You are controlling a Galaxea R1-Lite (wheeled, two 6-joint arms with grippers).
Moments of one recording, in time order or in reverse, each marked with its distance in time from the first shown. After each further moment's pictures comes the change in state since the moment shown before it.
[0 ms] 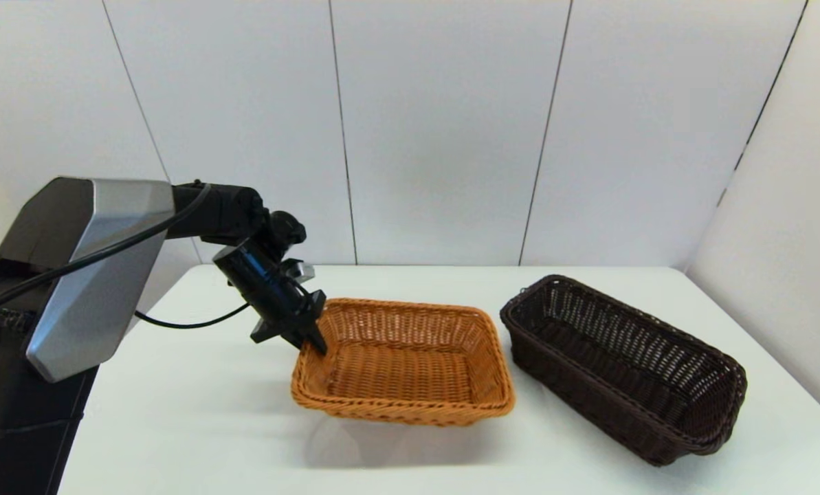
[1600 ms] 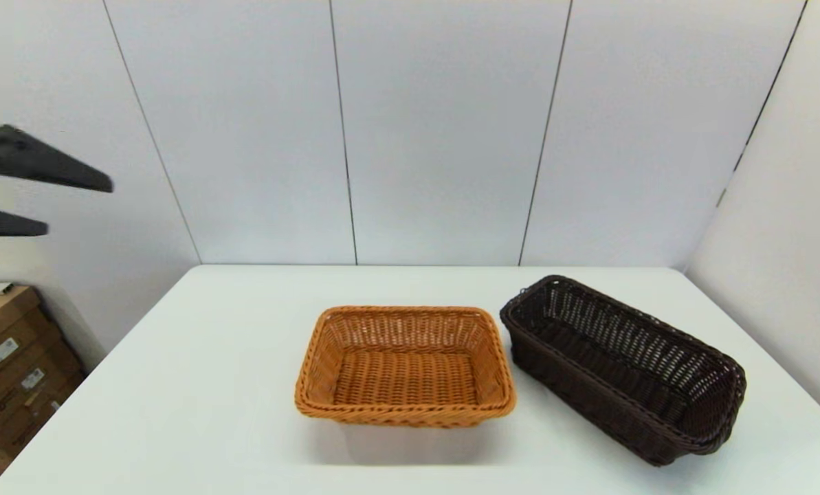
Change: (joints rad) left arm 0.374 -1.001 0.244 -0.015 0.036 0.056; right arm 0.000 0.000 0.000 0.000 0.000 0.000
